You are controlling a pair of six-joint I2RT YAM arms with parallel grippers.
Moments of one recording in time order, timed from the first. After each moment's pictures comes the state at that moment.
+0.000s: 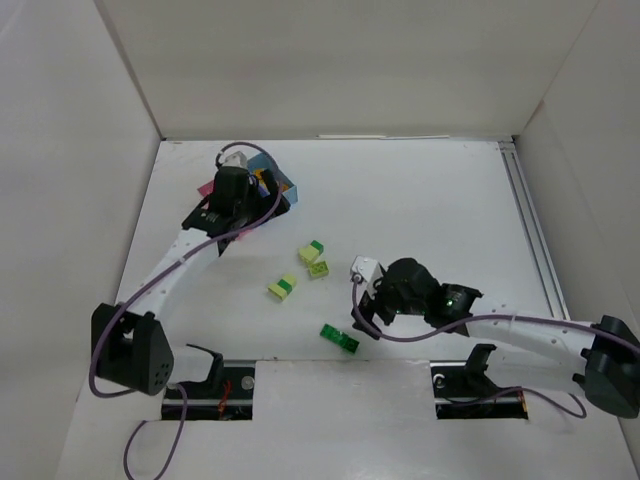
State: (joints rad) left arm -0.31 1.35 1.08 -0.37 -0.01 -0.65; right arm 0.92 1.04 0.57 -0.15 -0.17 -0.07
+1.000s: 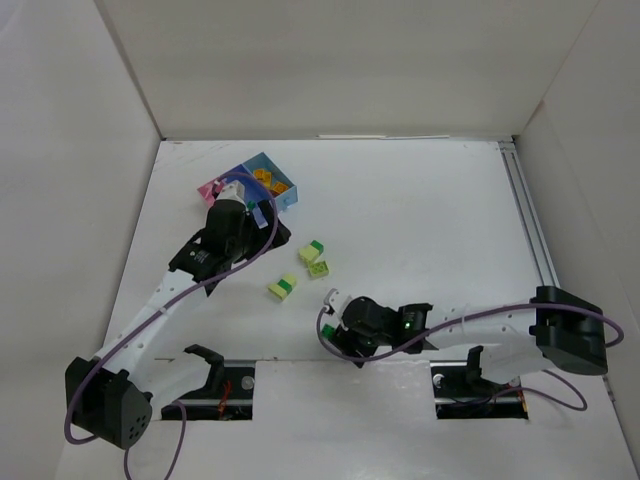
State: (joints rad) left arm -0.41 1.02 0.83 -0.45 -0.03 -0.70; right arm 1.28 1.34 0.63 -0.23 0.08 0.29
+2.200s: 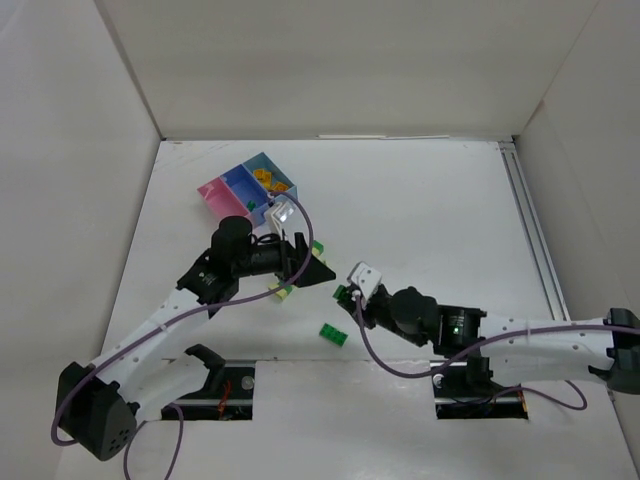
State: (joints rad) left arm -0.54 0.93 0.66 -0.06 0.71 -0.67; right arm 1.32 0.93 0.58 0.07 0.40 -0.02
